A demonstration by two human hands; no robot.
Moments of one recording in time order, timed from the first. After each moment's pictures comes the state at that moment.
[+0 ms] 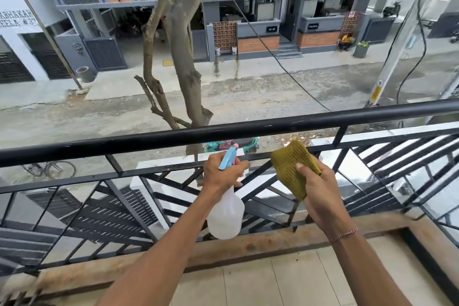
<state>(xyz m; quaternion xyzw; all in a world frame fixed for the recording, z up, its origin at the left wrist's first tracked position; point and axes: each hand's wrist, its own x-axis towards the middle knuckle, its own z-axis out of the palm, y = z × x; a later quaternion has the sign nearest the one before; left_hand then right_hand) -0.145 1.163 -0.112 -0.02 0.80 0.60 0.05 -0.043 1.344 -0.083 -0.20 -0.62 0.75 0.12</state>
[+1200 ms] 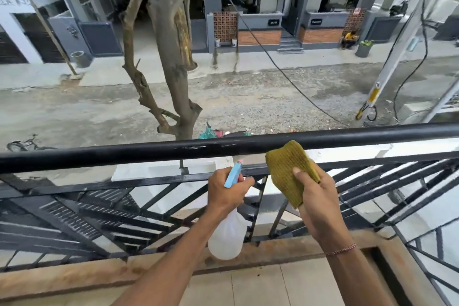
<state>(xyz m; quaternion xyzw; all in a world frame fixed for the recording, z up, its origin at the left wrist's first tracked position) -0.170 1.395 -0.143 0.00 0.84 0.55 0.03 -0.094 1.552 -0.090 -0.21 -0.62 0.74 0.14</state>
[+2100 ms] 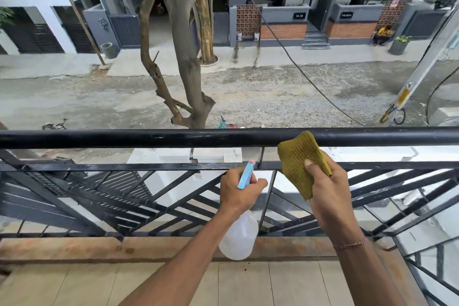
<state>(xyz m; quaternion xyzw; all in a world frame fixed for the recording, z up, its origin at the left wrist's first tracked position) -0.140 1.524 -0.157 -0.04 0.85 0.53 0.03 -0.089 1.684 -0.095 -0.15 -0.65 0.73 0.14</state>
